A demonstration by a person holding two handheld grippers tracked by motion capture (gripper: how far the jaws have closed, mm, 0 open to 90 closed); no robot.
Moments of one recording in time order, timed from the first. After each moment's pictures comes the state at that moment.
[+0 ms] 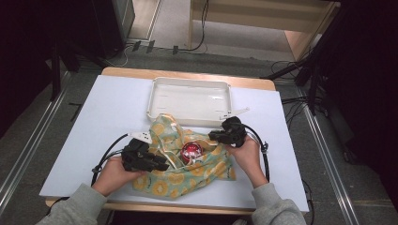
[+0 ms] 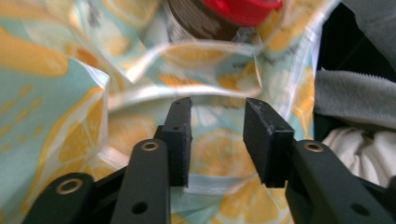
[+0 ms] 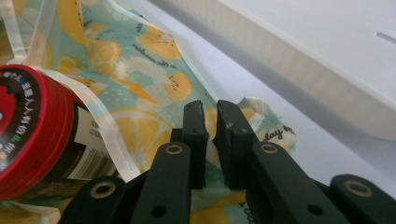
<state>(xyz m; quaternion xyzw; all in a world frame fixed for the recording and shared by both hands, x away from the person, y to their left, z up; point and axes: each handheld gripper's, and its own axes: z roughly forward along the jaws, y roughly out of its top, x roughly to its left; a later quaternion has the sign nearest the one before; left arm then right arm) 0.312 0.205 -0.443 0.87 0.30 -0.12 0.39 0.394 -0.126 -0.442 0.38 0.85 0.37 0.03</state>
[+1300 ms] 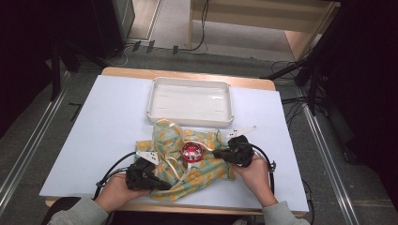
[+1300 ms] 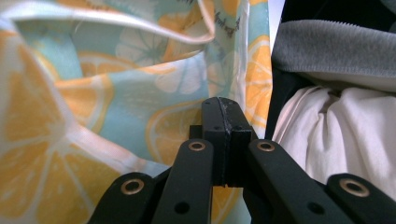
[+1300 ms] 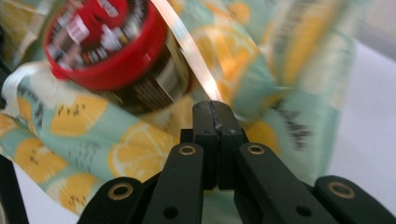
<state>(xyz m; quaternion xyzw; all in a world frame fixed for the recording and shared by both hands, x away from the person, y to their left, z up) 0.273 0.187 -0.464 0.88 0.28 -0.18 0.34 0.333 -0.143 -0.444 0.36 0.85 0.37 0.00</state>
